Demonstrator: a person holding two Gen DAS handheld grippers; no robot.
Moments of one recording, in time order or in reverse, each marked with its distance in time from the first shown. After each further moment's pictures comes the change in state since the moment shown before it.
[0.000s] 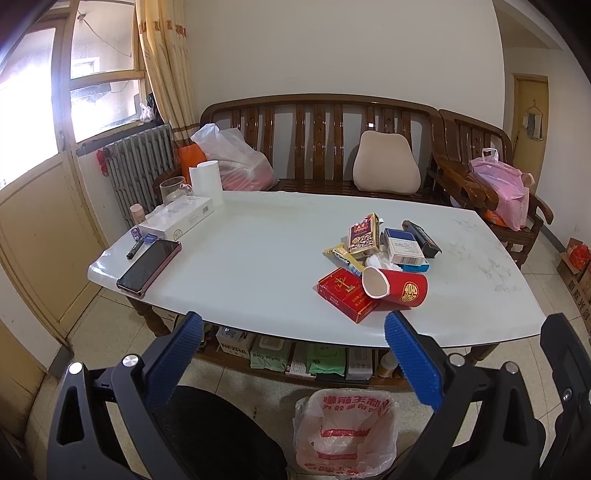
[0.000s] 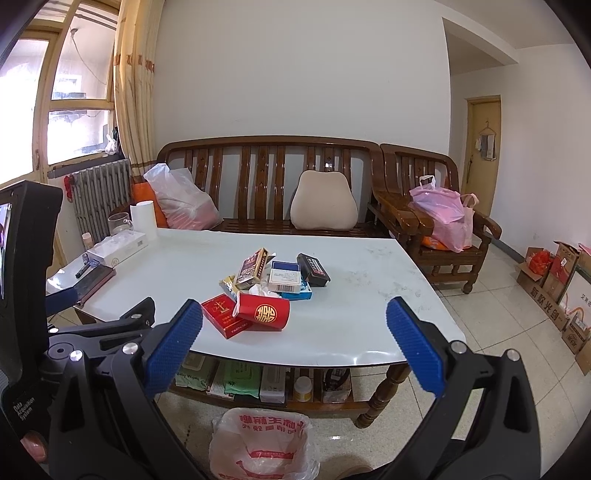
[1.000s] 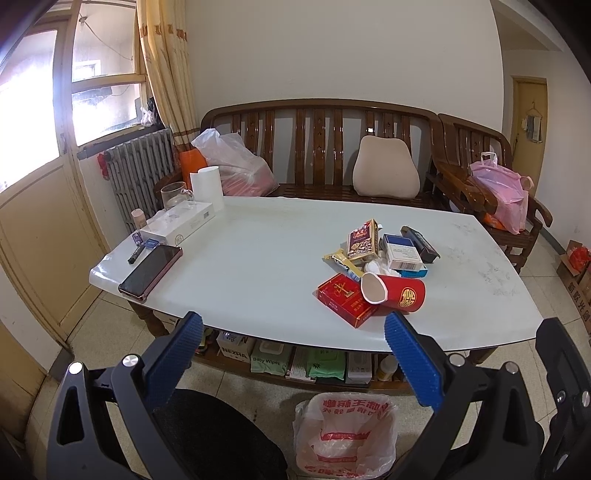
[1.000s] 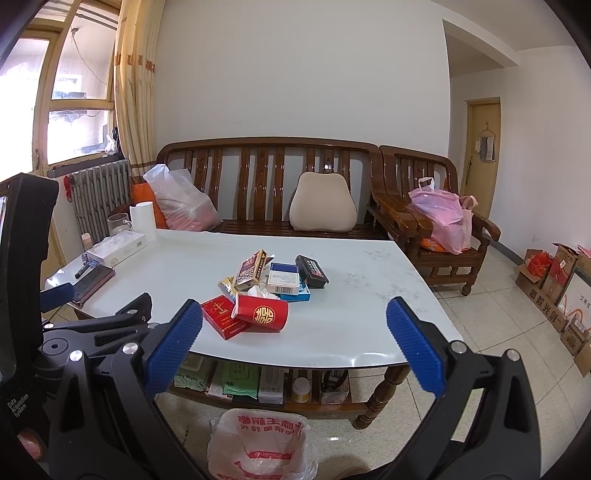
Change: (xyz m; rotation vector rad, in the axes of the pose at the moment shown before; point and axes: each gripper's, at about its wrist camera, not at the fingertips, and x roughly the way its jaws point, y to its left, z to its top) left arm -0.009 0.000 0.006 -0.003 -0.019 0.002; right arm -0.002 0.002 0.006 -0.003 -0.002 -0.005
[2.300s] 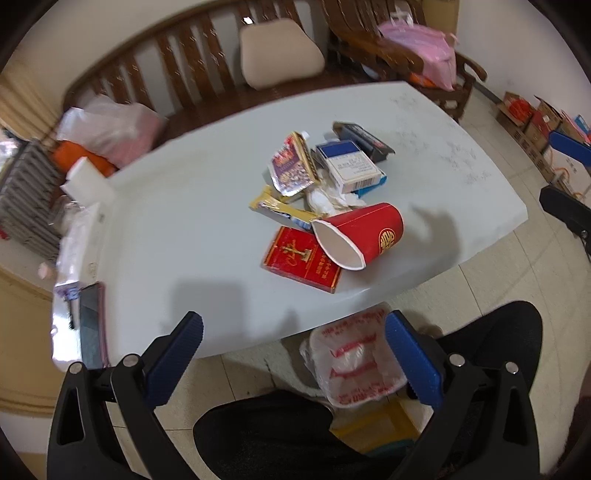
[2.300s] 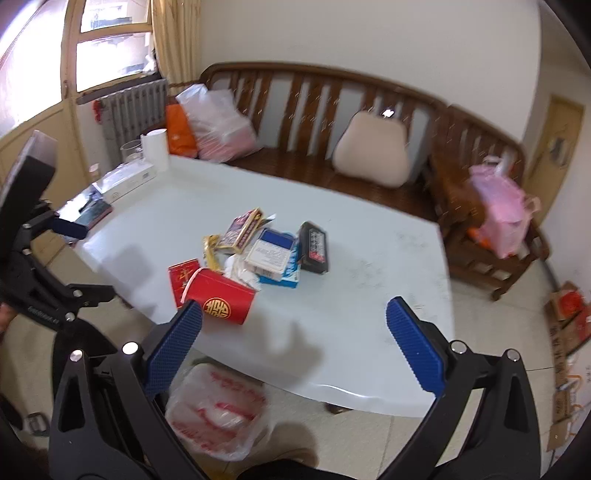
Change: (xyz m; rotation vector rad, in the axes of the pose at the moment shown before) left arm 0.126 -0.040 0.070 0.450 0.488 -0.285; right arm 0.146 -0.077 0.069 -0.191 0.346 0.240
